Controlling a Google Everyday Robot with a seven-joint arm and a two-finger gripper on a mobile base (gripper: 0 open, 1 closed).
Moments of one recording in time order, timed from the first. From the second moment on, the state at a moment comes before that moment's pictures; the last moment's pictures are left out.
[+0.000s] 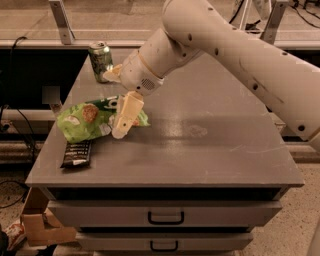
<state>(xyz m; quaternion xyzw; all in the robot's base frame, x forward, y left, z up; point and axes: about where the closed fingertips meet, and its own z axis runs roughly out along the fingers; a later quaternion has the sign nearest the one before) 0.546 0.119 0.891 -0.74 0.54 0.27 0.30</state>
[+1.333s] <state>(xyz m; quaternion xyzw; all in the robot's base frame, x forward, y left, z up) 0.551 0.041 0.904 -0.74 0.60 0.15 0.24</state>
